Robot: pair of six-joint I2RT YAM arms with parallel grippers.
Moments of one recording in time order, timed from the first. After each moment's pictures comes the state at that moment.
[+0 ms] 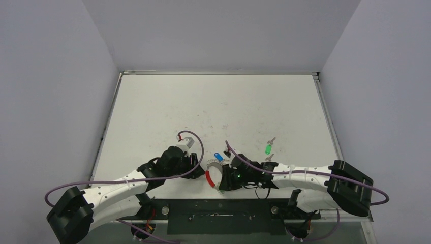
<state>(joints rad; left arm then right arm) -0.82 0.94 0.32 -0.06 0.11 -0.73 1.09 1.27 0.47 -0.08 -0.16 0.83</state>
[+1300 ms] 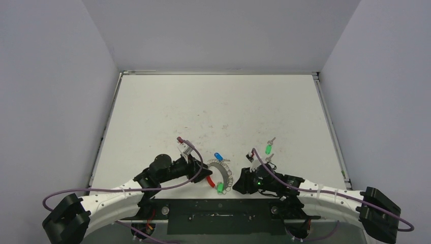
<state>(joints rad) -0.84 0.81 0.13 0.46 0.30 -0.54 1.03 0.79 0.15 0.00 -0.07 0.78</state>
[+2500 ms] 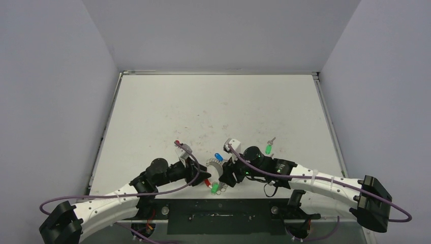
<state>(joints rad) -0.88 0.72 0.10 0.45 0.29 -0.51 1.05 1.02 0.53 -0.11 -0.18 0.33</state>
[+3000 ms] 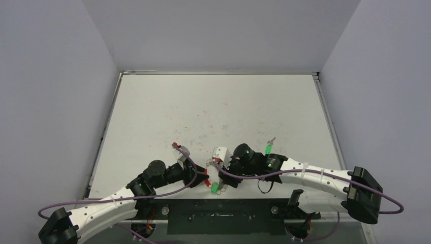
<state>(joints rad) -0.88 0.61 0.08 0.37 0.29 -0.48 1.06 1.13 0.65 -0.28 -0.25 -0.12</state>
